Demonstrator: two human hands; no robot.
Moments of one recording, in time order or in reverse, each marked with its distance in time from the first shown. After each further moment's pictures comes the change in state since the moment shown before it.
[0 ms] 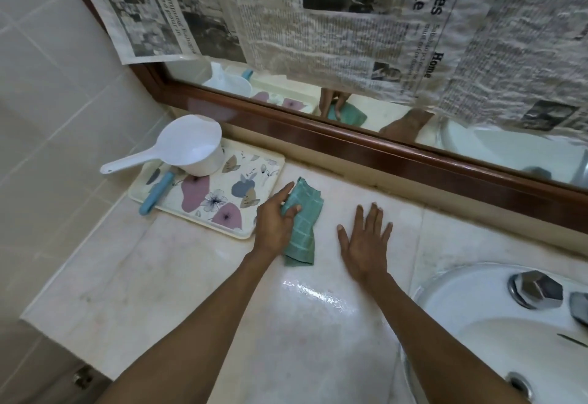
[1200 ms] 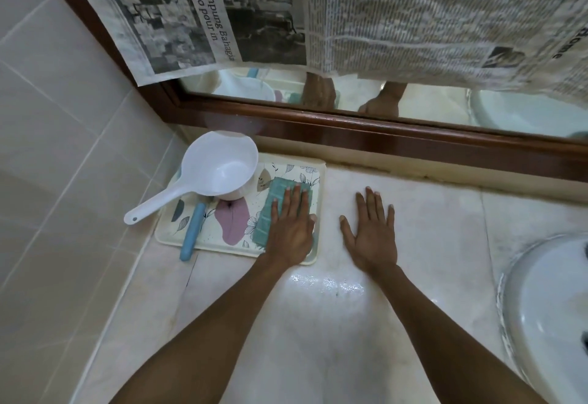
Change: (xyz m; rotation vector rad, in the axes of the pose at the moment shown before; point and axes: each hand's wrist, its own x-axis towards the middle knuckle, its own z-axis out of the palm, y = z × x) left_hand 0.086 -0.102 -0.078 0.844 -0.359 0.429; right_hand 0.028 -0.132 0.047 -0.032 0.132 0.076
